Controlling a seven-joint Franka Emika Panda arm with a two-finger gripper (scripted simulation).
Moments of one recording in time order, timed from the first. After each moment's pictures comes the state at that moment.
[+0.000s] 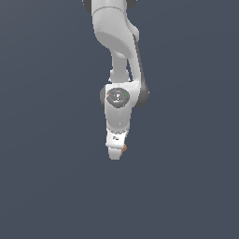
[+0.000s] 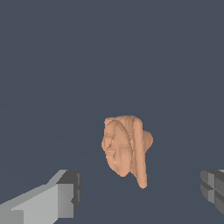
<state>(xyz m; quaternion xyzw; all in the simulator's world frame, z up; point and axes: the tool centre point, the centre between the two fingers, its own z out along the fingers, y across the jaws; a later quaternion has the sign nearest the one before) 0.030 -0.006 0.086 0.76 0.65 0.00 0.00</state>
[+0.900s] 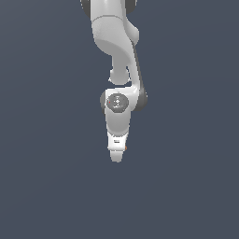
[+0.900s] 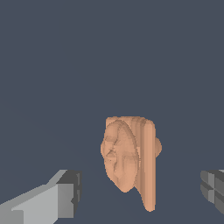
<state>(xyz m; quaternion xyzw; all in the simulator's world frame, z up) 0.030 -0.006 0.064 0.73 0.68 0.00 0.00</state>
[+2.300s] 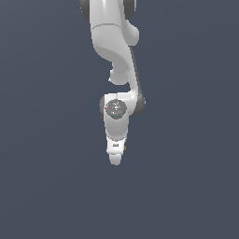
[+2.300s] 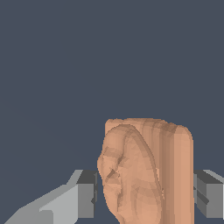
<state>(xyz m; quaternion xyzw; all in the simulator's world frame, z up) 0.034 -0.011 0.043 0.73 0.68 0.00 0.00</state>
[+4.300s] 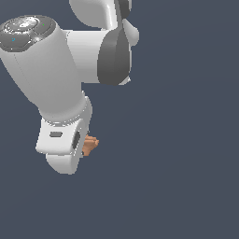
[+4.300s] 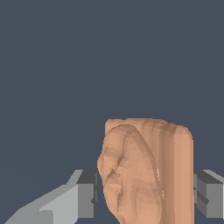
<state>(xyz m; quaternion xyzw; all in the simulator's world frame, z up) 0.129 -0.110 0.273 0.73 0.68 0.00 0.00</state>
